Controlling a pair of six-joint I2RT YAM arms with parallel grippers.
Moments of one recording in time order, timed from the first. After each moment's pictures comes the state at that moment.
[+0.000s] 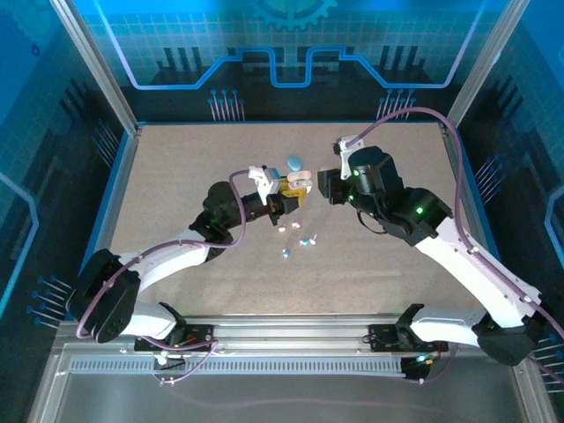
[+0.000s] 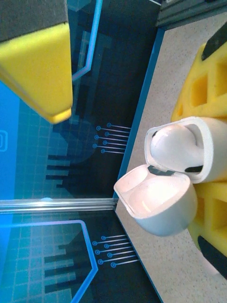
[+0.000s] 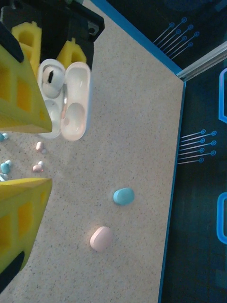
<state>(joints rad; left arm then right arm) -0.60 1.38 0.73 0.74 0.50 -0.12 0.75 1.19 1.40 -0.73 0.24 0.34</state>
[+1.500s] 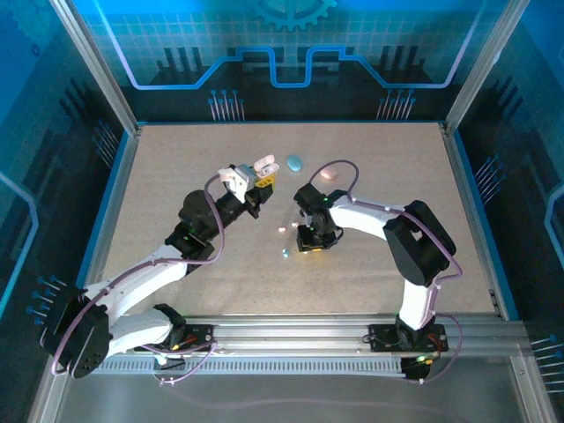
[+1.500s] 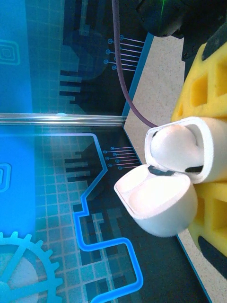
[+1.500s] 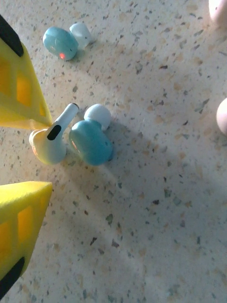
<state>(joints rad) -0.55 1.14 0.64 0.61 0.15 0.02 0.67 1.85 1.18 -0.75 -0.16 0.52</state>
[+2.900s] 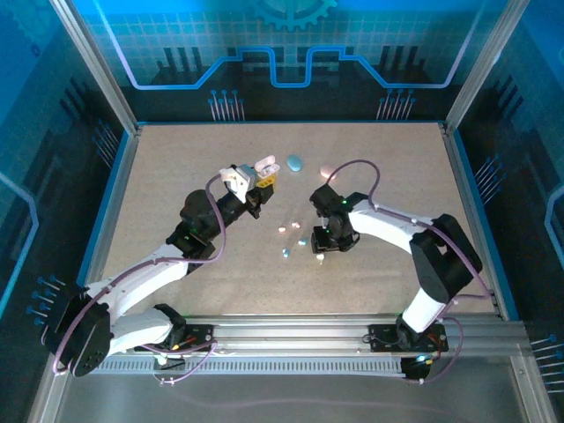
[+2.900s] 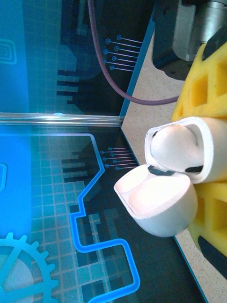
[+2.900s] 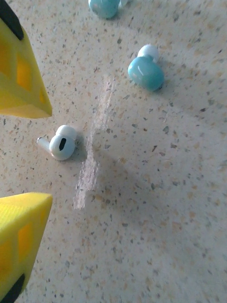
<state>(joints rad) -0.55 1.15 0.64 0.61 0.15 0.01 0.63 1.69 1.07 -0.82 -0.08 0.53</state>
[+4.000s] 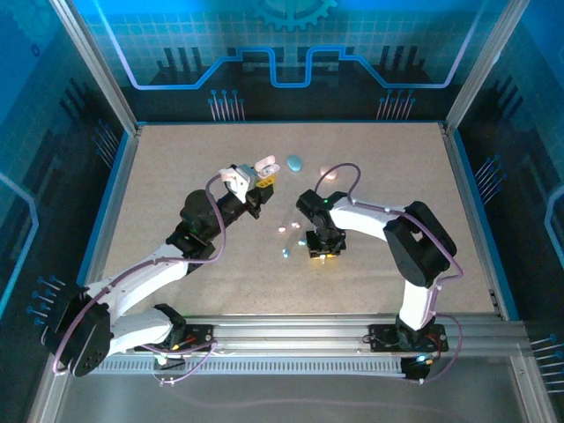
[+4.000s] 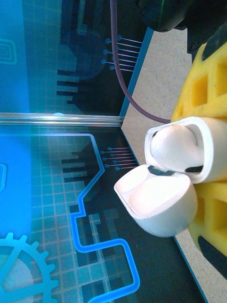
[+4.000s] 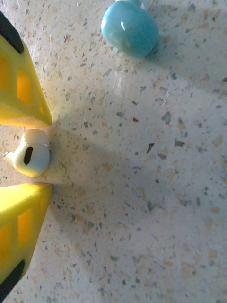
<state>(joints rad) -0.55 1.15 0.64 0.61 0.15 0.01 0.68 1.85 1.16 -0.88 -0.04 0.59</state>
